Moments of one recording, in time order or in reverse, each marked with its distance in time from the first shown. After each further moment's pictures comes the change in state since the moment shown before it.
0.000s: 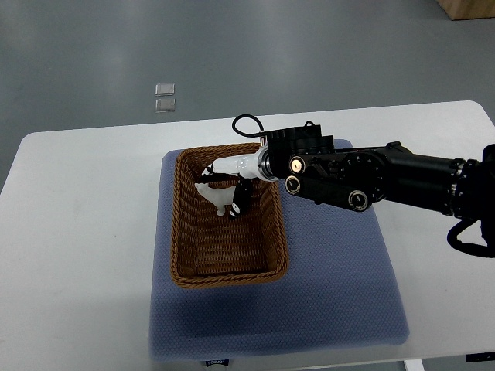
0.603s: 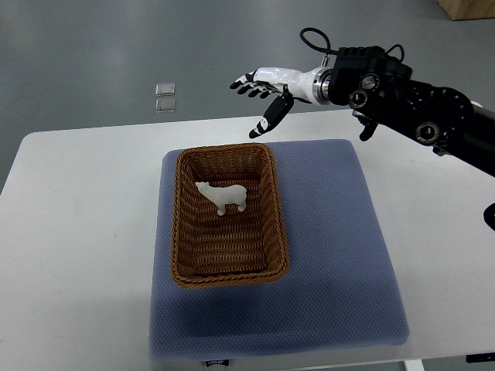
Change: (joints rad) left arm 0.000 0.000 0.002 -0.001 0.000 0.001 0.000; right arm -0.084 -0.229 0.494 0.000 0.021 0.020 0.051
